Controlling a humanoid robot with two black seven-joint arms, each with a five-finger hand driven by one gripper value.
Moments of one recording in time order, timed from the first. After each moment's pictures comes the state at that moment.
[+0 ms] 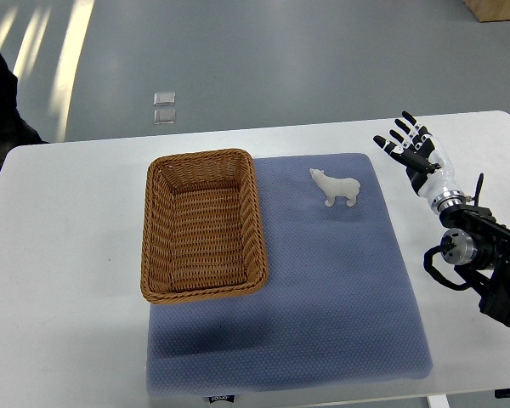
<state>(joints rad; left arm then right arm) -0.04 0.00 -0.16 -0.16 0.04 -0.02 0.06 0.65 -0.22 0.63 0.58 -0.13 0.06 0.54</state>
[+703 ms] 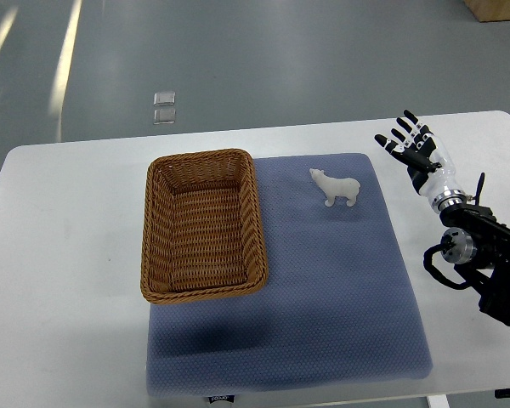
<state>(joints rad) -0.04 0.00 -0.16 -0.16 0.04 -0.01 0.06 0.65 -0.22 0.63 0.58 -0.13 0.06 0.54</state>
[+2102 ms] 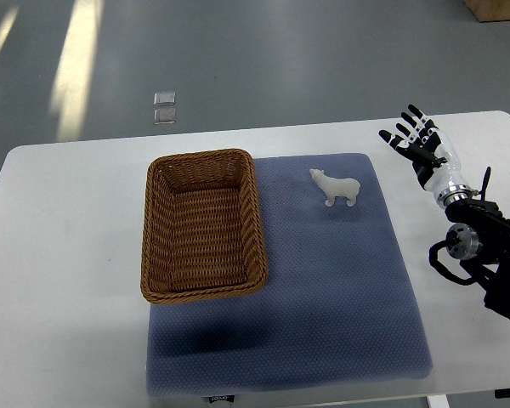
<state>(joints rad) -0.04 0.00 -0.16 -0.16 0.04 -0.01 0.06 0.67 -0.23 0.63 0.57 -0.15 0.06 0.54</state>
